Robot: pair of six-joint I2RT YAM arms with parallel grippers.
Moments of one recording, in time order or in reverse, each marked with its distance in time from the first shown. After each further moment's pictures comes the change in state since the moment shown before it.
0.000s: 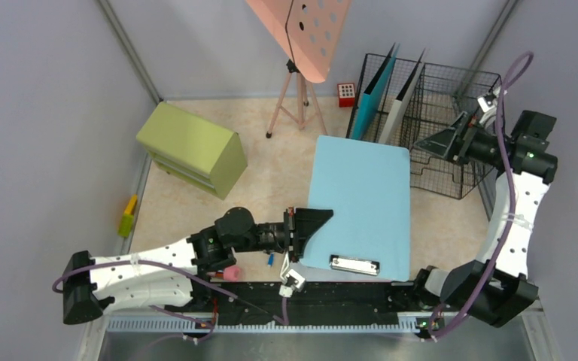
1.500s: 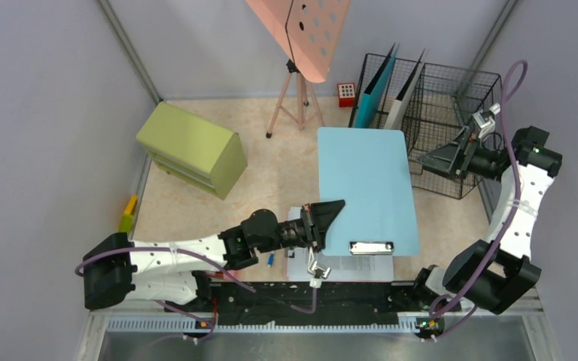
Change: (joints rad) left arm -0.011 0.264 -0.055 0.330 -0.142 0.111; right arm -0.113 0.086 0.037 -0.384 -0.119 -0.349
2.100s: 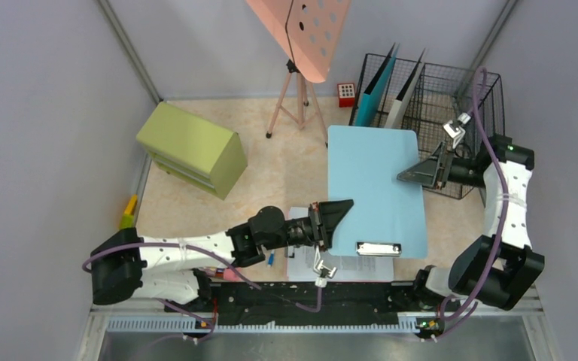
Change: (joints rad) left arm 0.000 0.067 0.049 0.037 0.036 0.016; right arm 0.151 0.037 -0.104 -0.150 -0.059 -0.269
